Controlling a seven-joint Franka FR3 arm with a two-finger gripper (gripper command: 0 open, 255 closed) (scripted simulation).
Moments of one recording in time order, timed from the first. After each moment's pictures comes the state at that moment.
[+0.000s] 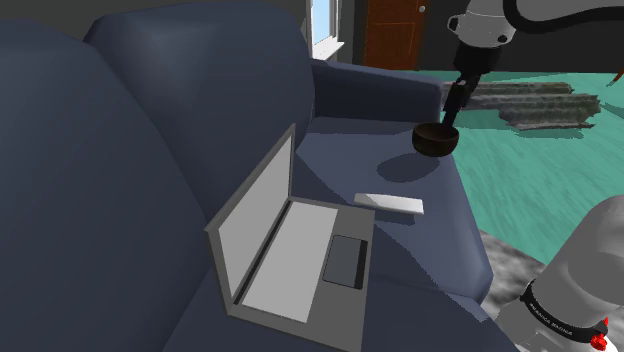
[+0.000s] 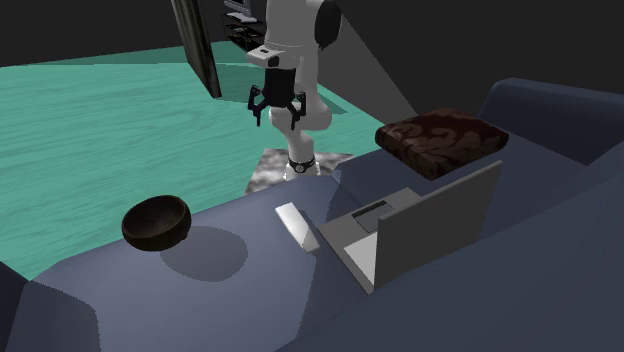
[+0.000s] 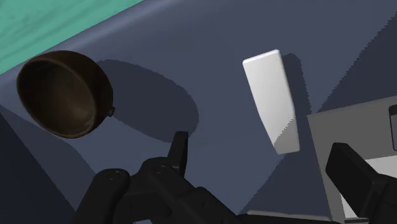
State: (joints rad) arm 0.00 -0.76 0.05 -2.28 -0.11 1.65 -0.17
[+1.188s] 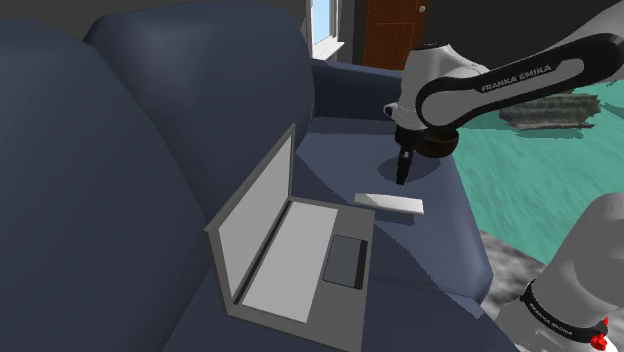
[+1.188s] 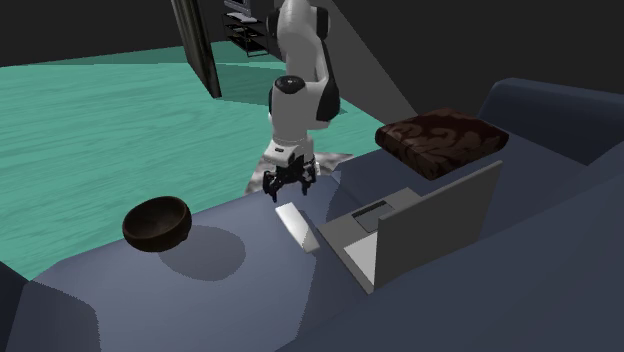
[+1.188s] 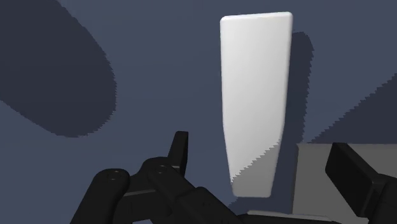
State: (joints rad) arm 0.10 -0.41 0.00 -2.49 -0.06 2.11 -0.39
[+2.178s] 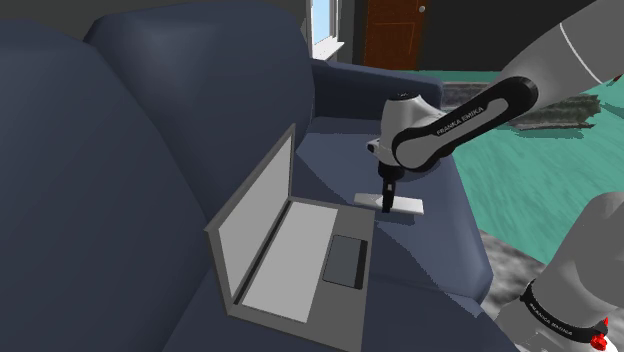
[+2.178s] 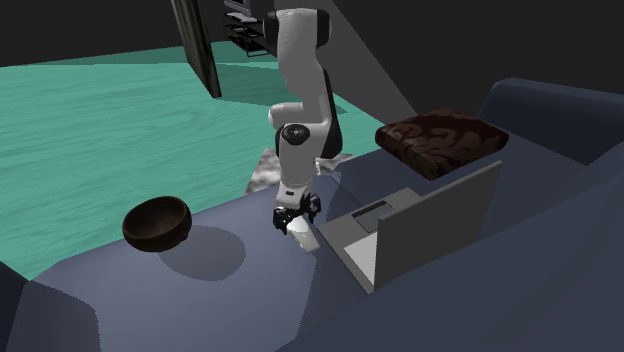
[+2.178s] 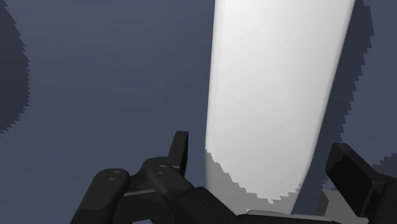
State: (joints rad) arm 0.14 -0.16 0.00 -2.54 -0.03 2.38 -0.48
